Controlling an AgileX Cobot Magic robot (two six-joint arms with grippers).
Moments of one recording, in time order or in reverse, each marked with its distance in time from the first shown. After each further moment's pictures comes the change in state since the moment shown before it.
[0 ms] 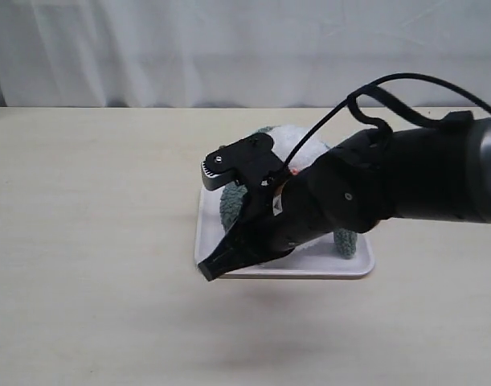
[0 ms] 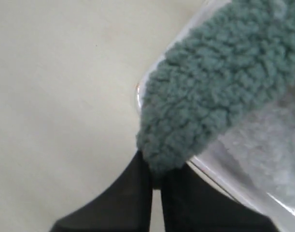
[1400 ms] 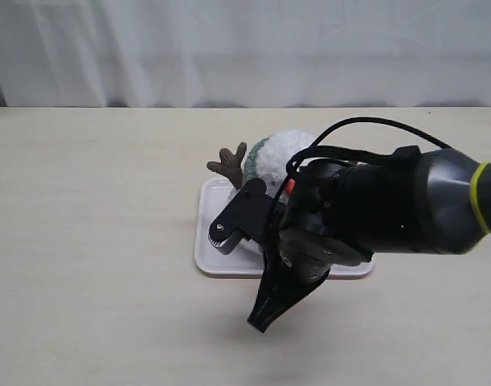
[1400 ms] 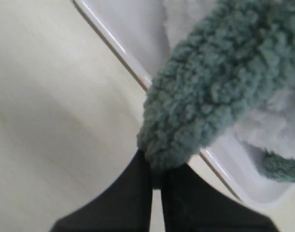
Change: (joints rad) left arm 0.000 0.000 0.000 0.000 0.000 0.000; right arm 0.088 0.065 0.007 -0.526 0.280 0.262
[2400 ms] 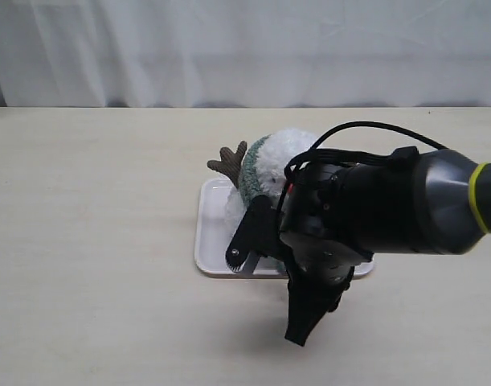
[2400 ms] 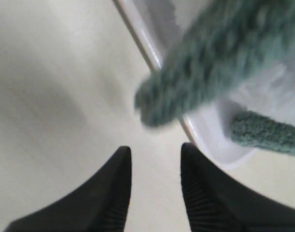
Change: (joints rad) left arm 0.000 0.000 0.000 0.000 0.000 -0.002; right arm 0.001 0.004 0.000 -0.042 0.168 -0.177
